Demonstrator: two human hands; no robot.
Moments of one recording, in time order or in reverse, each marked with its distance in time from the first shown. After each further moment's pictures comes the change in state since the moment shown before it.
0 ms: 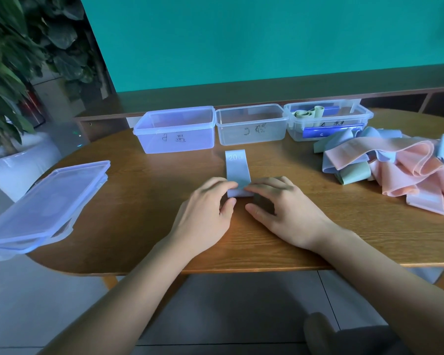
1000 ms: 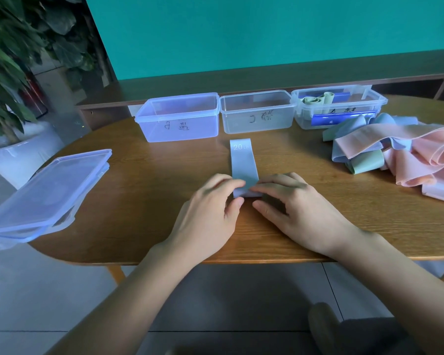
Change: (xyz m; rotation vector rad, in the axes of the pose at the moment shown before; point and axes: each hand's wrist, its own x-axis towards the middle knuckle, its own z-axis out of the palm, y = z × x) left_hand -0.023 0.014 -0.010 -0.038 -0.003 0.016; right_hand -0.017 -0.008 -0.002 0.018 0.068 -0.103
